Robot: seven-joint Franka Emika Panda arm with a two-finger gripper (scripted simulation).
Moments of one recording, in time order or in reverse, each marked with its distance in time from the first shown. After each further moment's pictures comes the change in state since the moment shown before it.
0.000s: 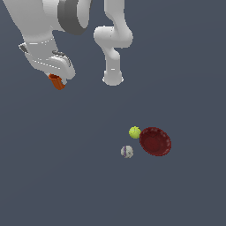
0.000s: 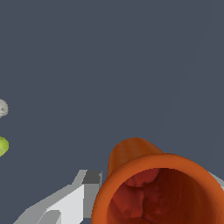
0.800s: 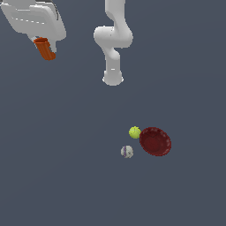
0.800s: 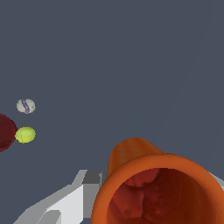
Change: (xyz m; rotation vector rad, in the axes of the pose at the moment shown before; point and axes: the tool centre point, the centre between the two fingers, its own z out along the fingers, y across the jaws) arm -0.011 0.003 -0.127 0.002 0.000 -0.003
